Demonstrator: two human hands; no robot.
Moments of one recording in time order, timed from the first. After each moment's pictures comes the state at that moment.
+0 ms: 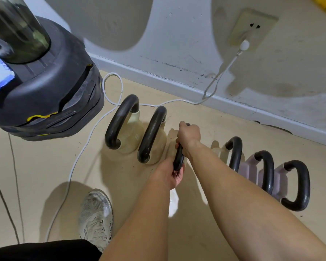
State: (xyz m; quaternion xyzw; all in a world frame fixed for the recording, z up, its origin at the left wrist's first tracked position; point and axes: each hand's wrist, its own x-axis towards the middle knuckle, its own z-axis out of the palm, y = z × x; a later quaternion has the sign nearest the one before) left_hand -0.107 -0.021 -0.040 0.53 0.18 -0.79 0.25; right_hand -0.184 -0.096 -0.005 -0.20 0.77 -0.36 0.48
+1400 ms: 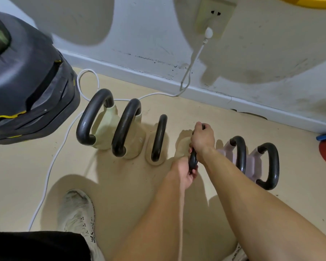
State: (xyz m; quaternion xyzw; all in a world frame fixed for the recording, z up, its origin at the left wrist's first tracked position) left_hand -0.214 0.021 -0.036 0.54 0.04 -0.81 0.22; right_hand -0.291 -0.036 -0.016 -0.20 0.80 -0.38 0.41
